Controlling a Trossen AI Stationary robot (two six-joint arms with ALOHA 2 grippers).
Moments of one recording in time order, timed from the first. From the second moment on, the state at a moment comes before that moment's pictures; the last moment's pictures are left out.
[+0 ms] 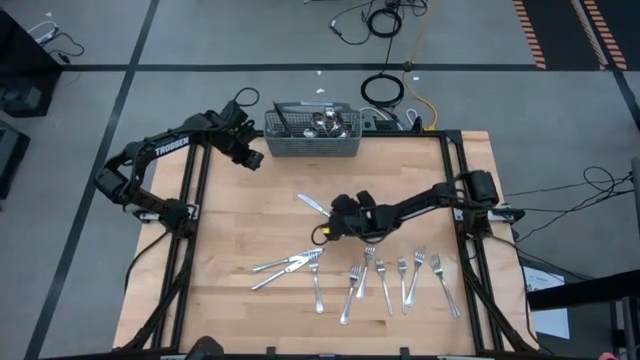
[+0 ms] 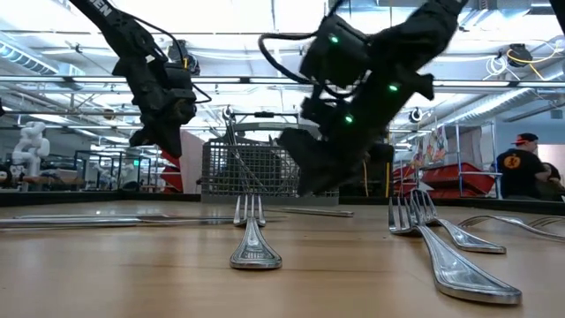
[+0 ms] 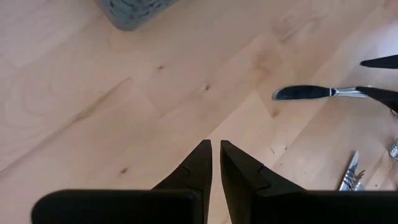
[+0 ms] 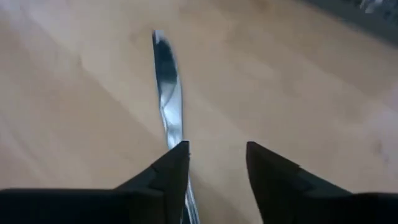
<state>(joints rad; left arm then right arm) 0.93 1.43 0.94 -0.79 0.46 -0.07 0.09 1.93 1.03 -0.08 0.63 0.77</state>
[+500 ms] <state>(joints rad) 0.93 1.43 0.94 -0.69 0.46 -0.10 0.11 2.00 0.71 0.43 0.60 0.77</state>
